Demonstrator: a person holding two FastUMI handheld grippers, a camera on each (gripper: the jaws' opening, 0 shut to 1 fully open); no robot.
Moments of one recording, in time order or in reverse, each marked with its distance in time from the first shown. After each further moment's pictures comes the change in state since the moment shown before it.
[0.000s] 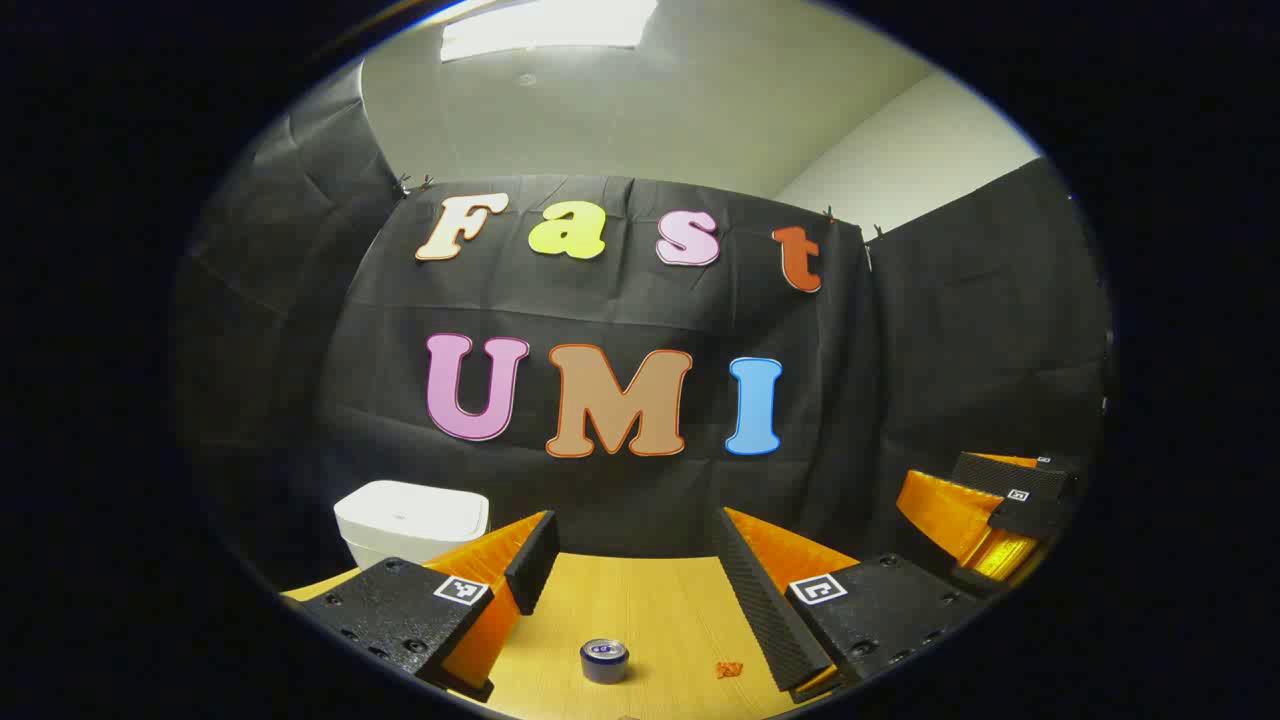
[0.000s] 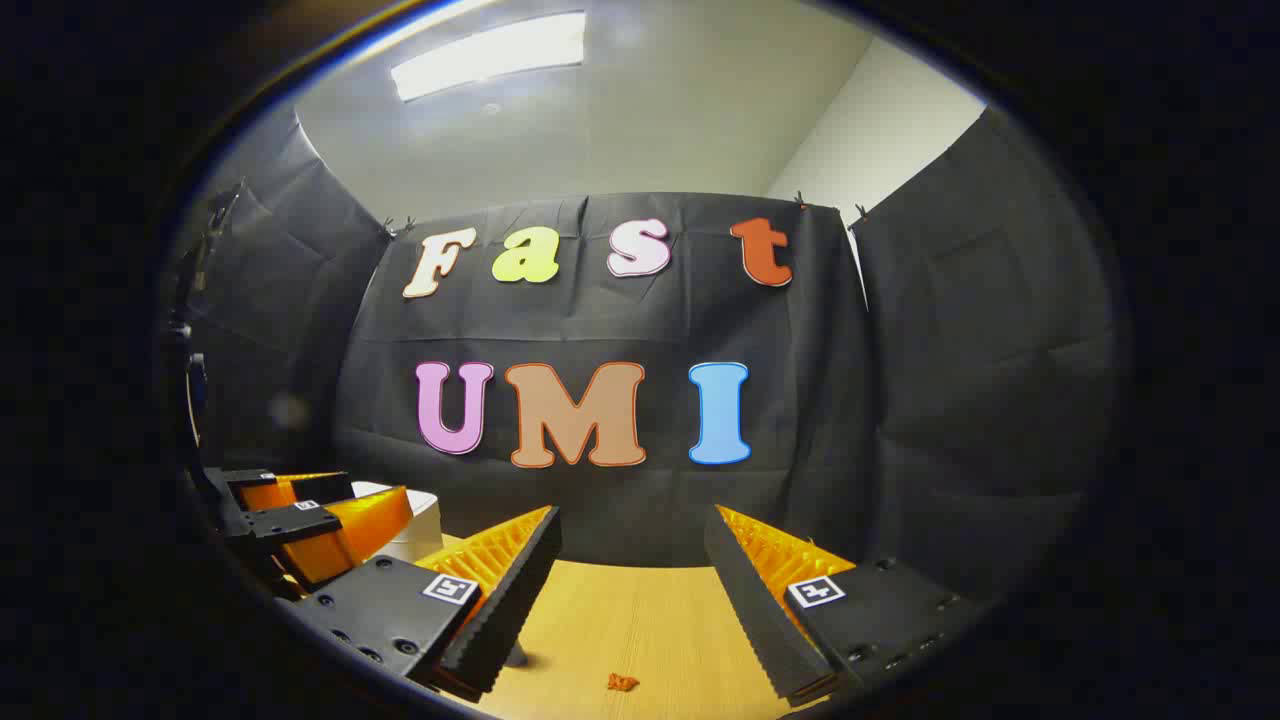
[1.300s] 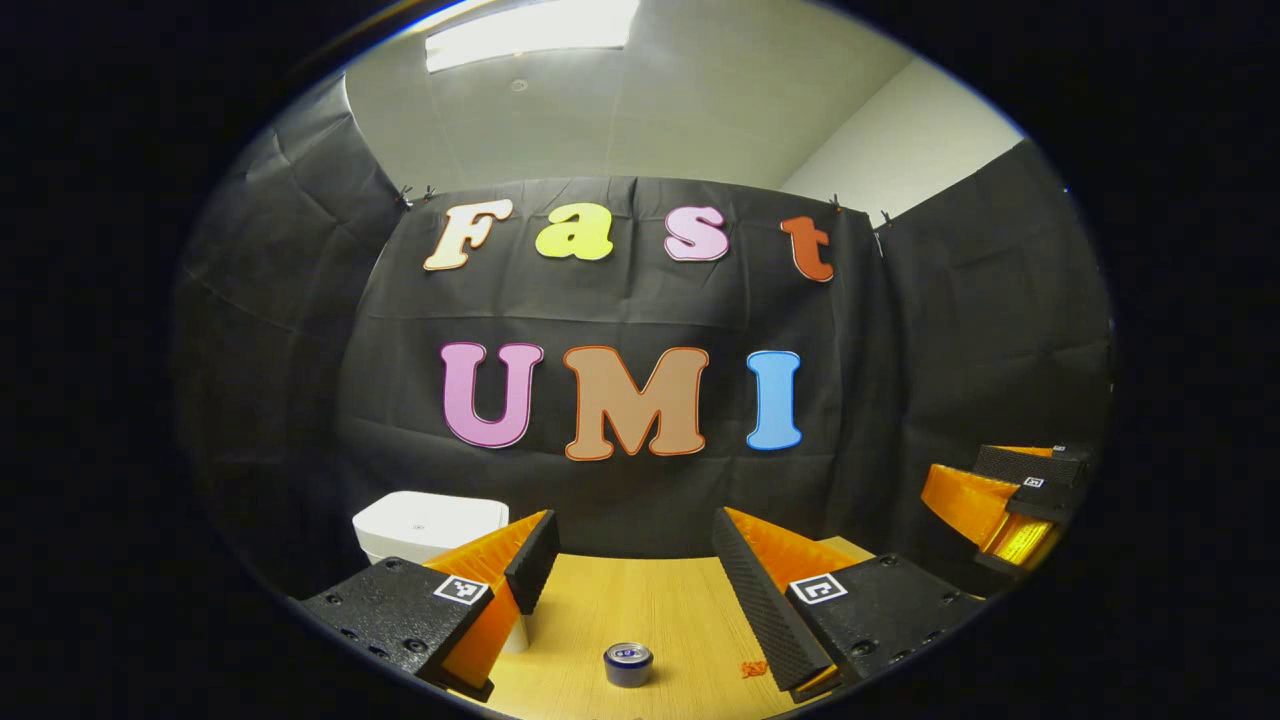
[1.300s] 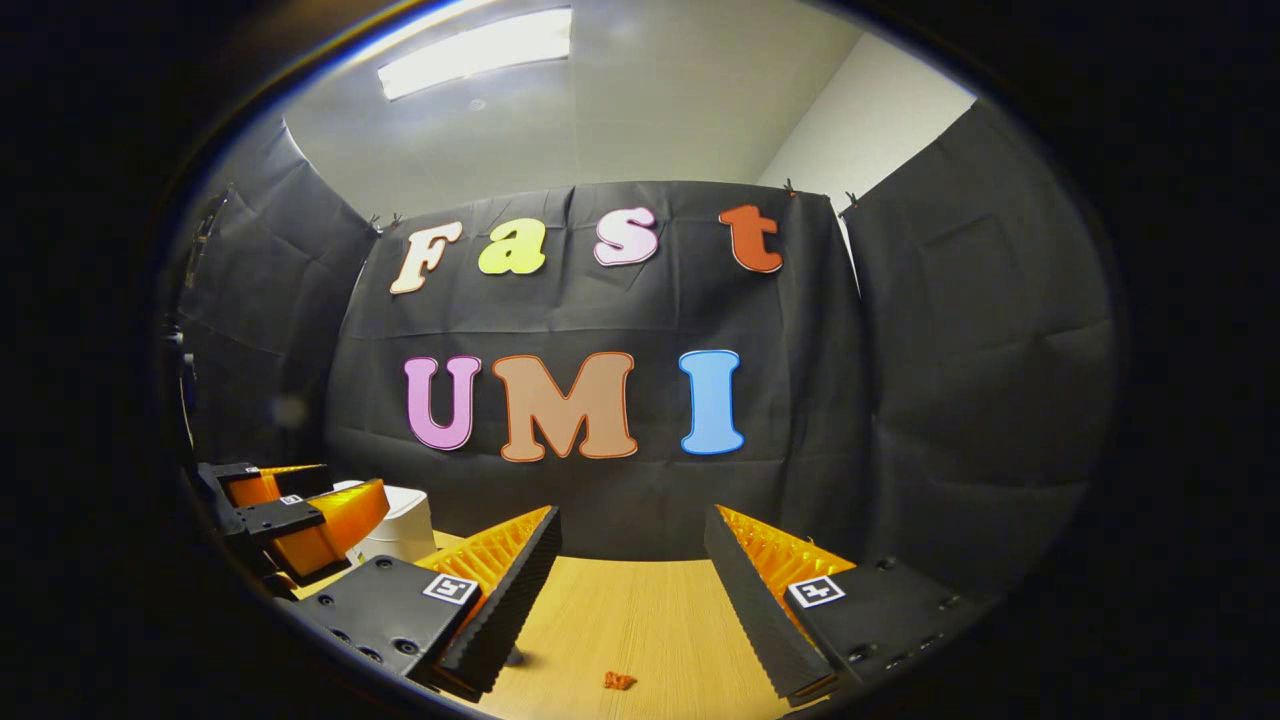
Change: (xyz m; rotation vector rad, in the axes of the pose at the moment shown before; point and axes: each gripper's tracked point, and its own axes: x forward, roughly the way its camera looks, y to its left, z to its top) left arm 0.012 0.007 0.002 0.051 -0.010 0.042; right arm 0.010 -0.016 -0.008 0.017 0.025 -0.026
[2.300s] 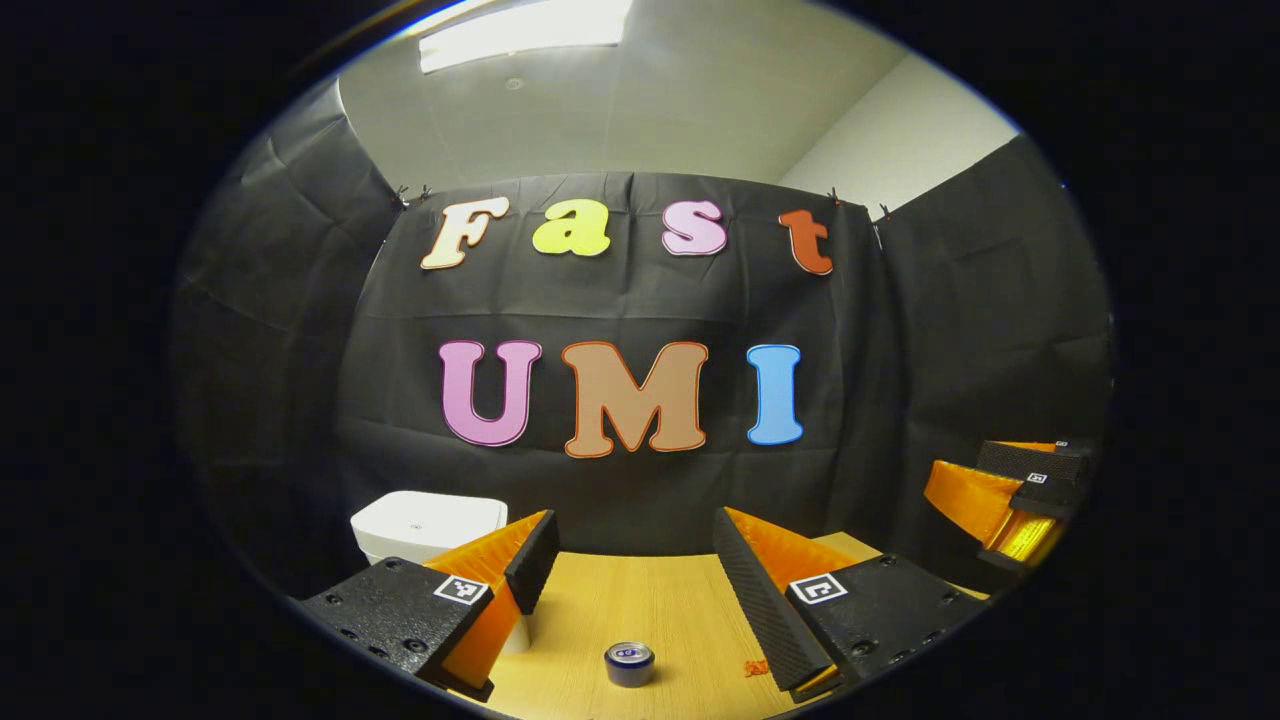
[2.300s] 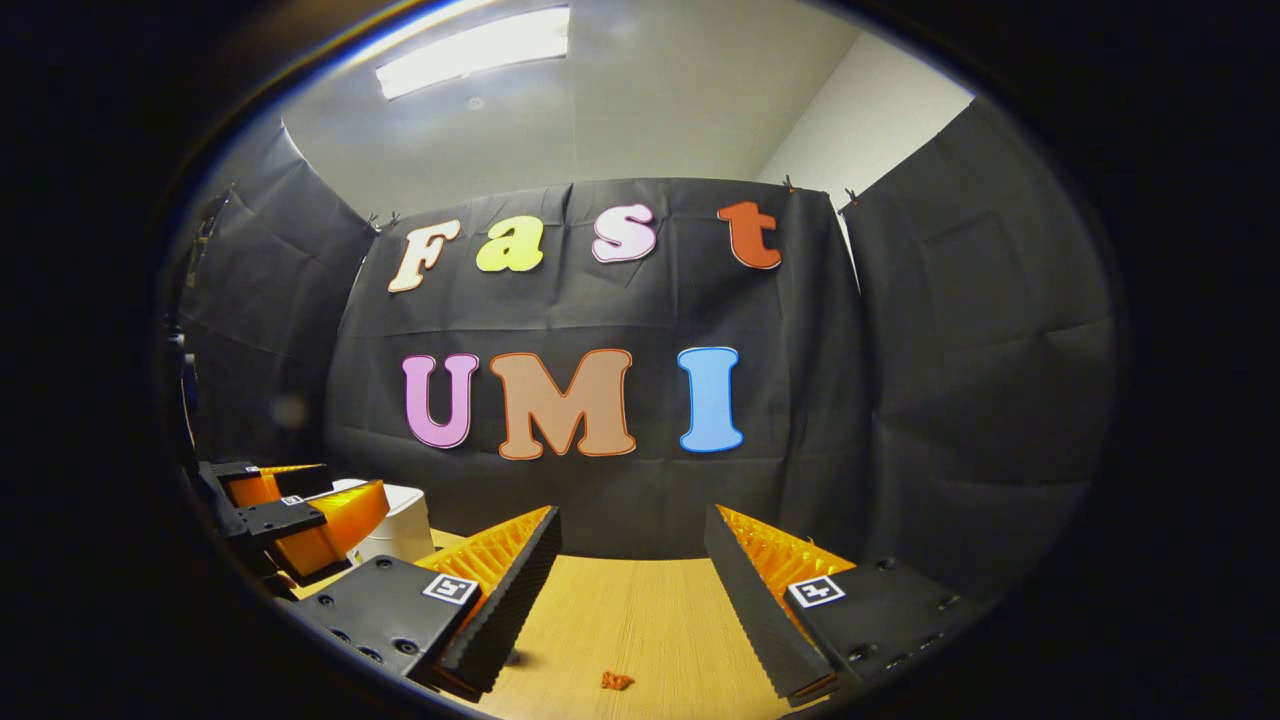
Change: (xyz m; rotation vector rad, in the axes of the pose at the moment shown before) left arm 0.005 -0.002 -0.005 0.014 0.011 0.005; right arm 0.009 -0.008 -0.006 0.001 -0.002 0.009
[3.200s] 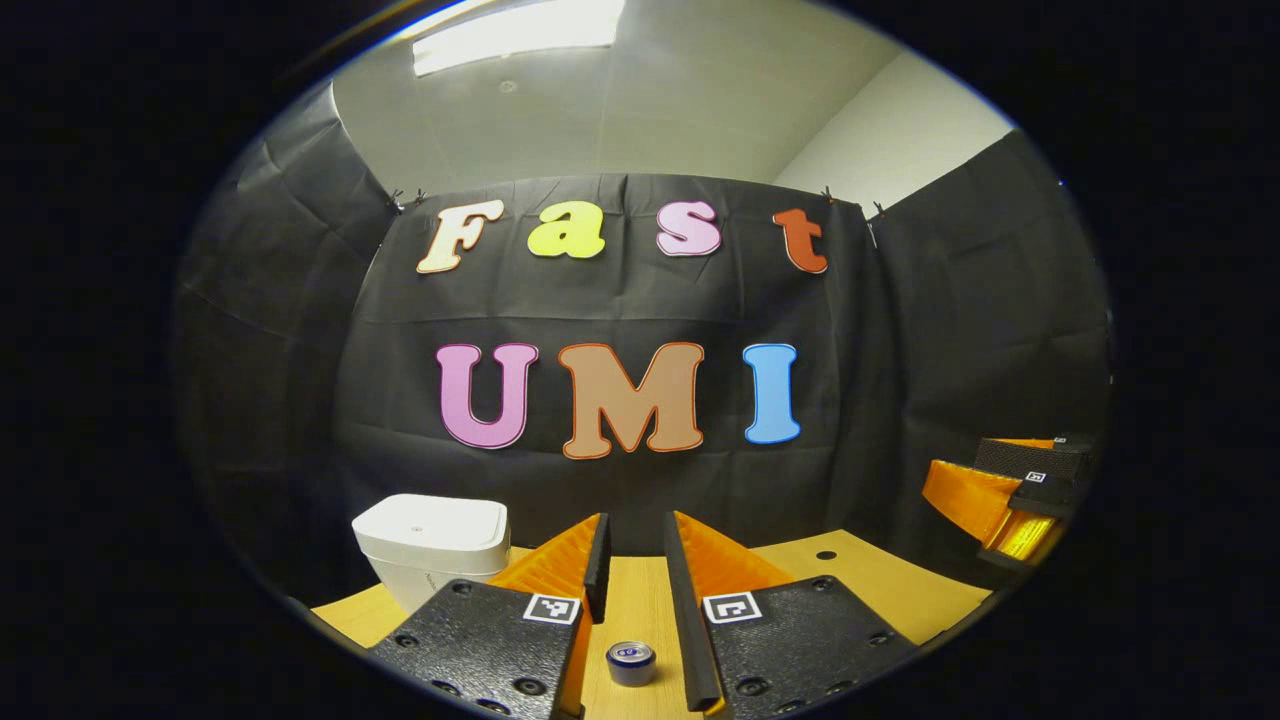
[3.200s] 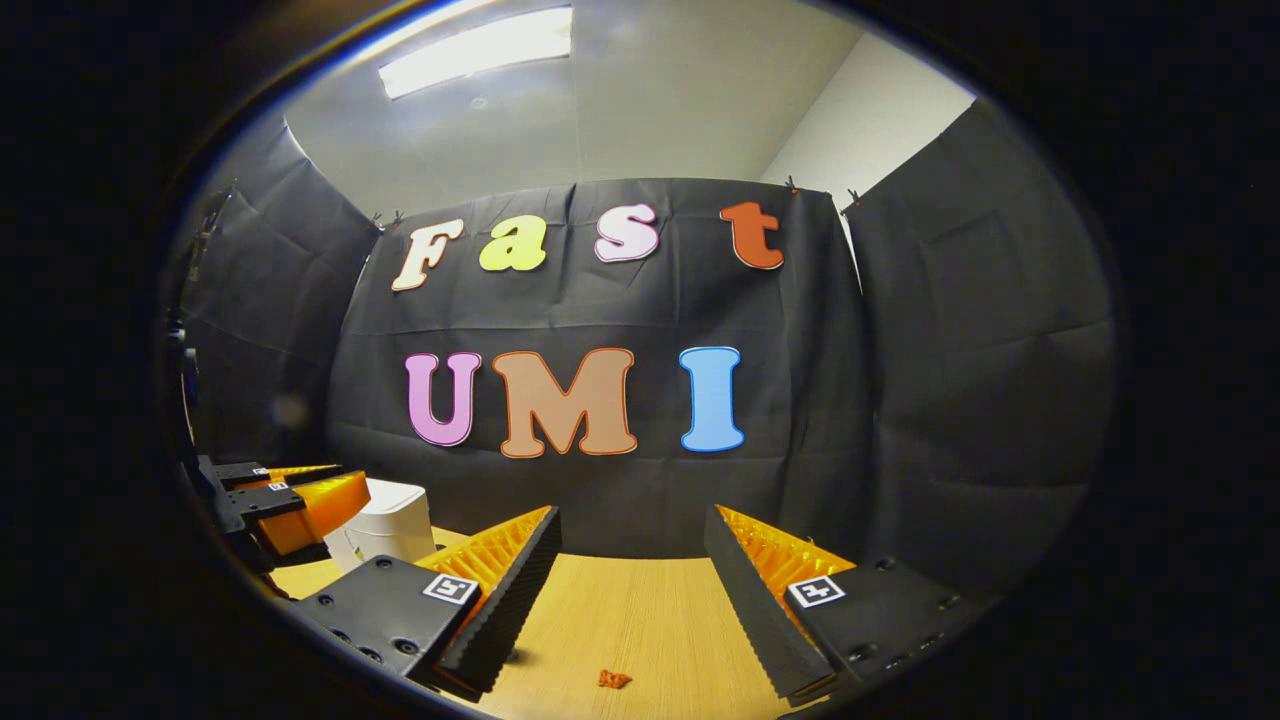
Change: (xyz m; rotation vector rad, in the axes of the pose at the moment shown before) left arm -0.004 -0.003 -0.002 0.010 0.007 -0.011; right arm -0.001 -0.004 -0.005 -0.006 -0.003 0.013
